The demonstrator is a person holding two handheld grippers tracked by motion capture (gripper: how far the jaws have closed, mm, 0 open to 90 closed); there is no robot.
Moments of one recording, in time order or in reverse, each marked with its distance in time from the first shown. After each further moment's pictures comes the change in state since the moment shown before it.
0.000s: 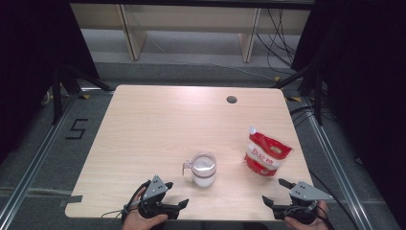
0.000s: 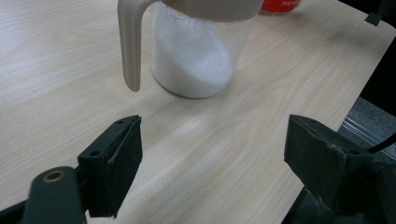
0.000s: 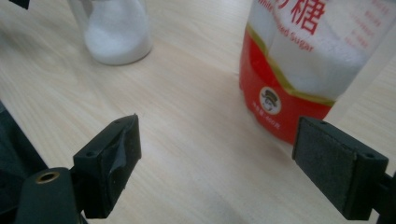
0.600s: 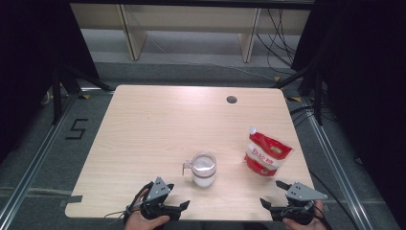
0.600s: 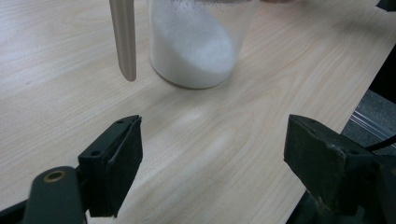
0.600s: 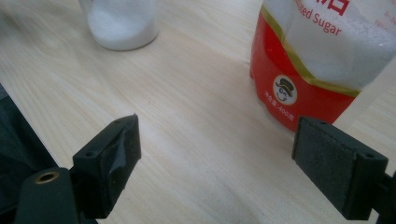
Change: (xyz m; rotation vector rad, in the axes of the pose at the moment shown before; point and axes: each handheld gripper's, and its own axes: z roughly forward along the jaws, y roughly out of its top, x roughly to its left) left arm -0.001 -0.003 0.005 0.034 0.018 0.022; right arm -0.001 -0.002 0.006 0.026 -0.002 -0.056
